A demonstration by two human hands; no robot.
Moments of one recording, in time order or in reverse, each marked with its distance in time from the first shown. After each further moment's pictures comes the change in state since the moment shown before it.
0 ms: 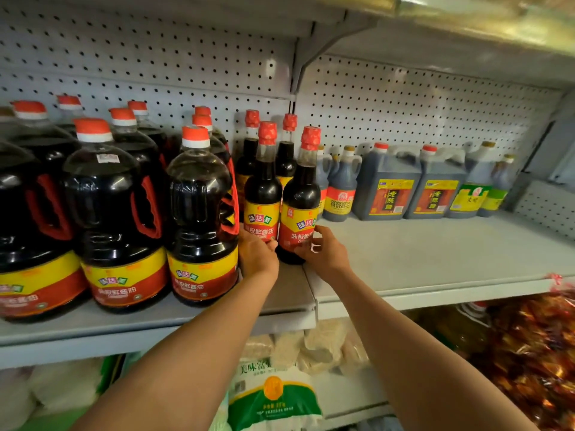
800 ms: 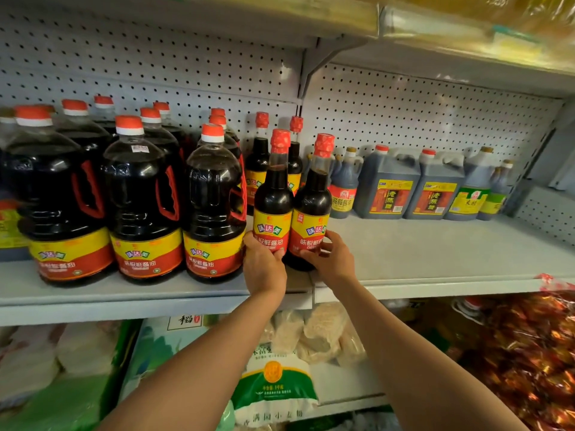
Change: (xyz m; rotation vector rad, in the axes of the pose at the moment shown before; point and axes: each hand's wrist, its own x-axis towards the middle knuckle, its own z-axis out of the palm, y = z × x) left_hand -0.068 -0.003 -0.029 0.098 0.044 0.056; right_hand -0.058 -0.007 -0.017 0.148 0.046 0.025
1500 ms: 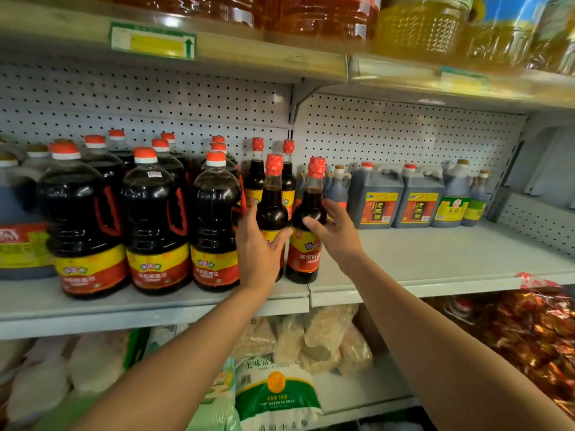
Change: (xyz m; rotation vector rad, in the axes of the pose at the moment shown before) left_hand -0.007 0.051 -0.063 -0.126 -0.048 0.357; right_hand -0.012 -0.072 -0.047 0.198 0.036 -0.206
